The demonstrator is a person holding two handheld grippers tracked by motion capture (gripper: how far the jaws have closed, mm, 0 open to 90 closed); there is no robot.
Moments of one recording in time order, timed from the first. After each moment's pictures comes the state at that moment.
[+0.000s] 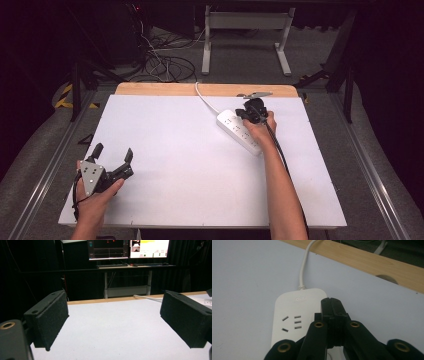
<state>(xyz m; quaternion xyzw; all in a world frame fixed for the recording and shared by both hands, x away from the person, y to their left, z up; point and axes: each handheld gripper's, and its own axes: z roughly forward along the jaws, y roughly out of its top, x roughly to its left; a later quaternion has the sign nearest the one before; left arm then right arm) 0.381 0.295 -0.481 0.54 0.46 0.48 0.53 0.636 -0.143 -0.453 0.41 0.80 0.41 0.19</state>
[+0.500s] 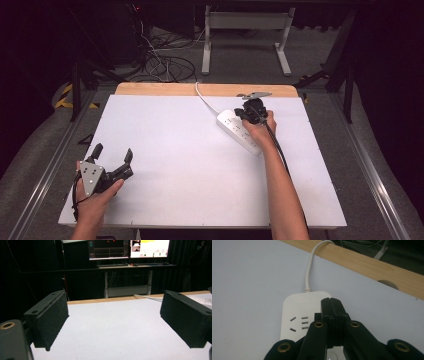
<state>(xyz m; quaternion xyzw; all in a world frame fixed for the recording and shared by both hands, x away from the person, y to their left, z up) 0.380 0.294 -0.480 0.54 0.45 0.48 0.53 0.628 -0.138 -0.447 0.39 0.80 0.41 0.20</state>
